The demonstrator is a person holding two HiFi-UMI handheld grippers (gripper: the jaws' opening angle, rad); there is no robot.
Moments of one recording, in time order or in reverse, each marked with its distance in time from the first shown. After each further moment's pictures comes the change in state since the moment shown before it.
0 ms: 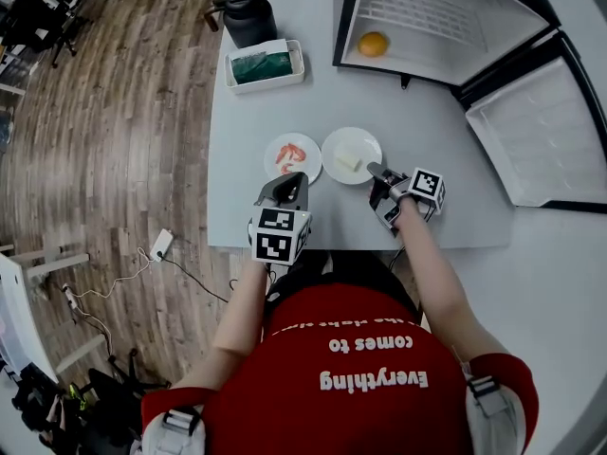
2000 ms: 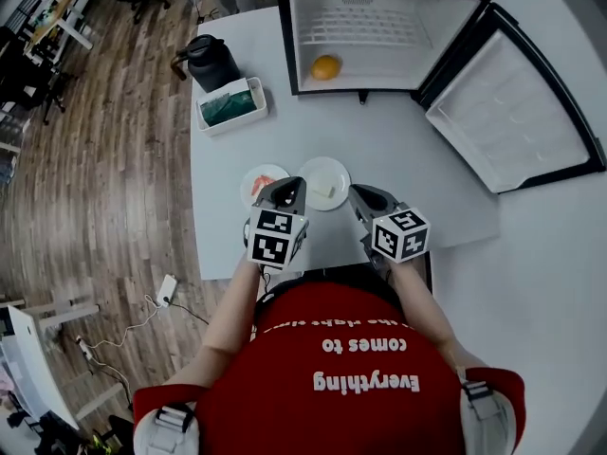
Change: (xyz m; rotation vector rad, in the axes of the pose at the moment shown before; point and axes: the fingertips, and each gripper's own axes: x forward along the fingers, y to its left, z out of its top) left arm 0.027 -0.061 0.055 0.228 -0.030 -0.114; right arm -0.077 0.105 -0.027 -1.075 -0.127 -0.084
